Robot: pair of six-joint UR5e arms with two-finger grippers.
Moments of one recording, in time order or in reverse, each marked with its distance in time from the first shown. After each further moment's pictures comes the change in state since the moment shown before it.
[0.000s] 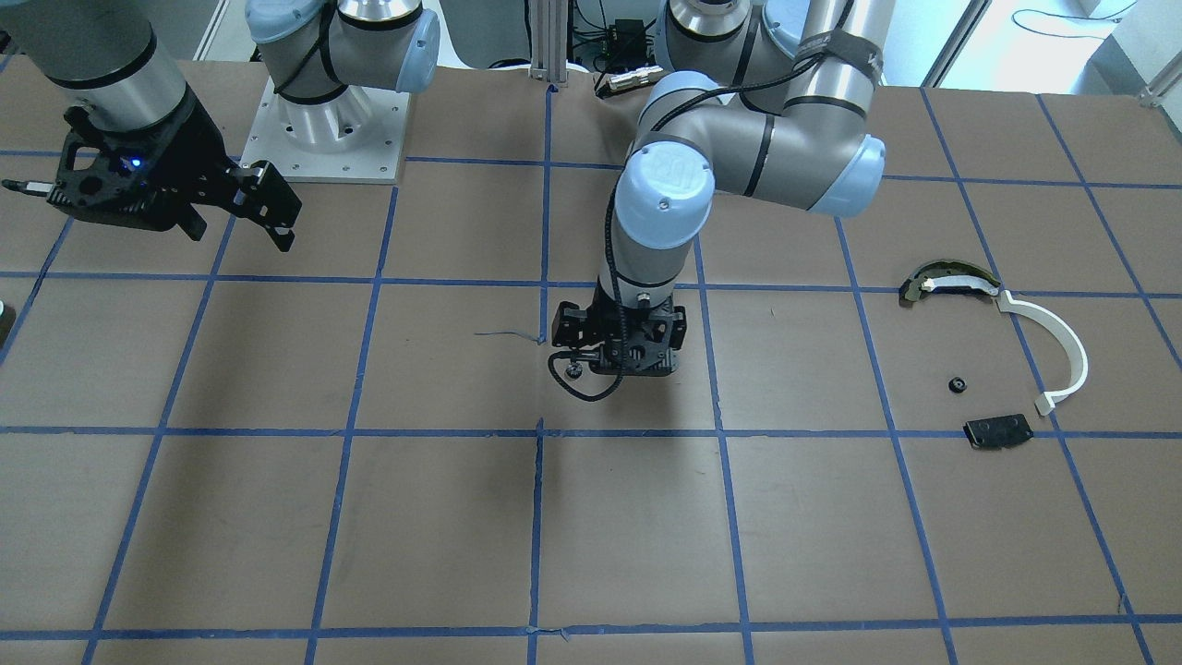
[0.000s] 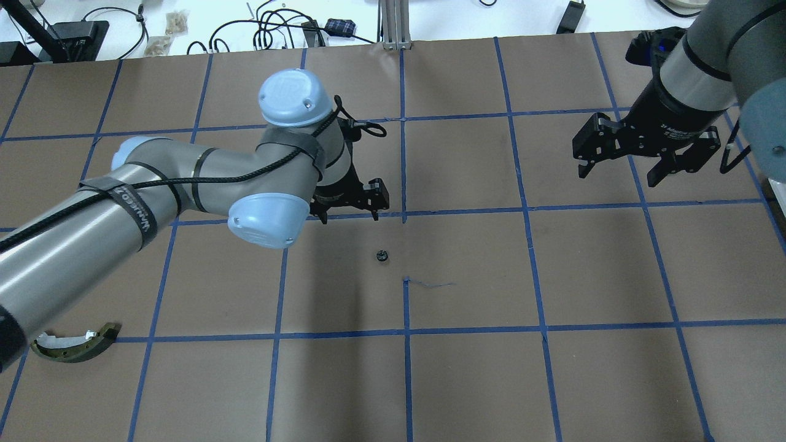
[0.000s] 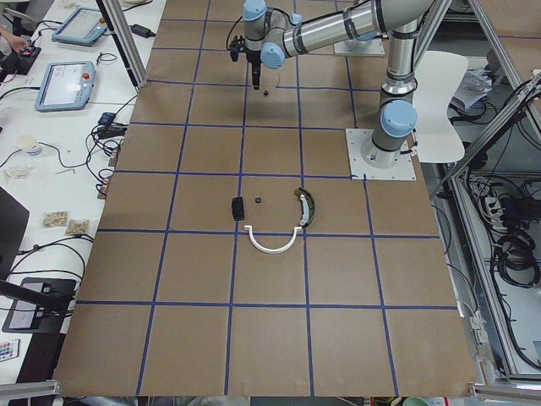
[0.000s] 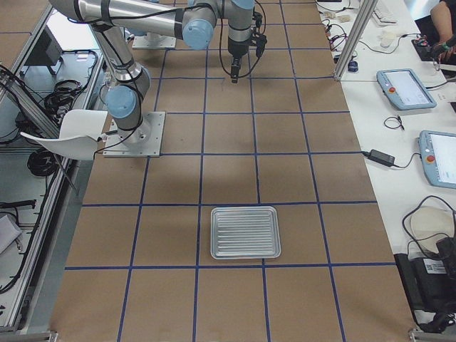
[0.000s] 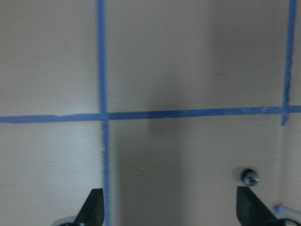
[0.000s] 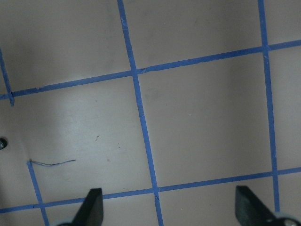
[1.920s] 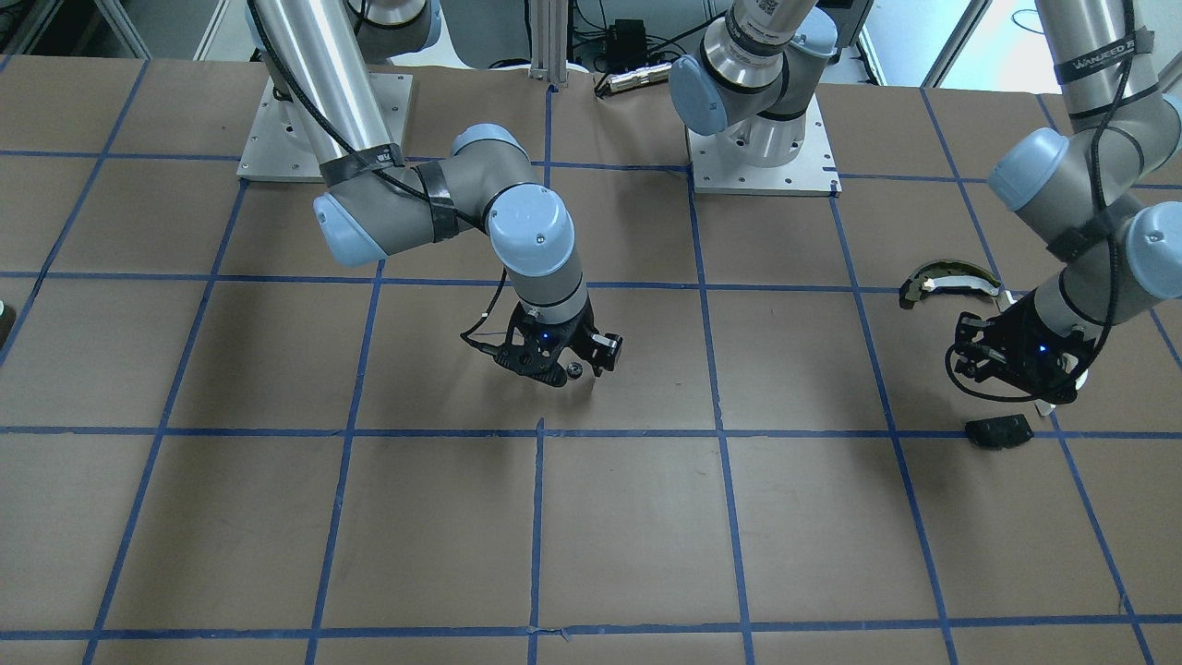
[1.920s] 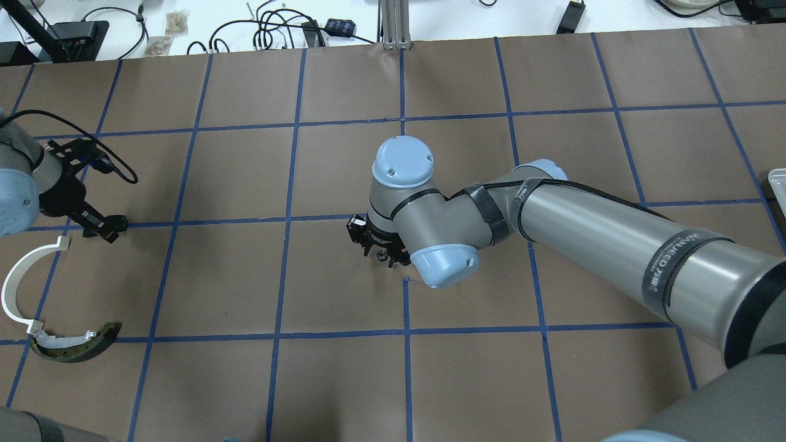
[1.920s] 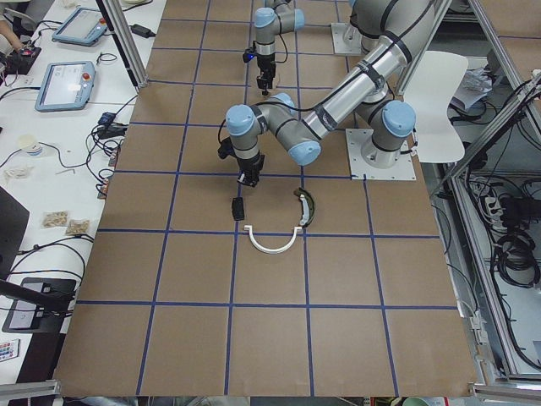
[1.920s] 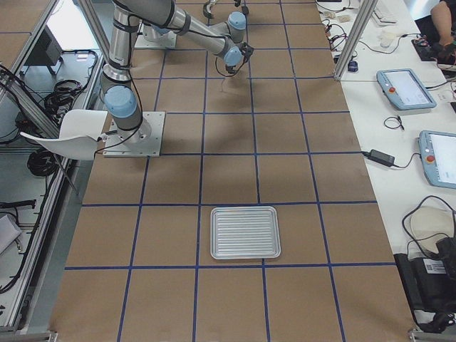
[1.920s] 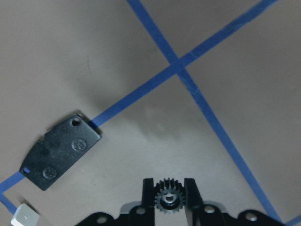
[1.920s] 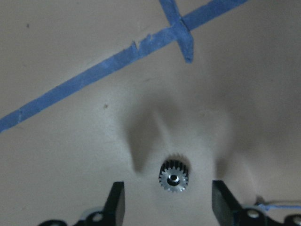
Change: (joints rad) left arm 0.891 0.027 -0.072 -0.029 0.136 1.368; right arm 0.557 0.550 0.064 -0.695 0.136 0.857
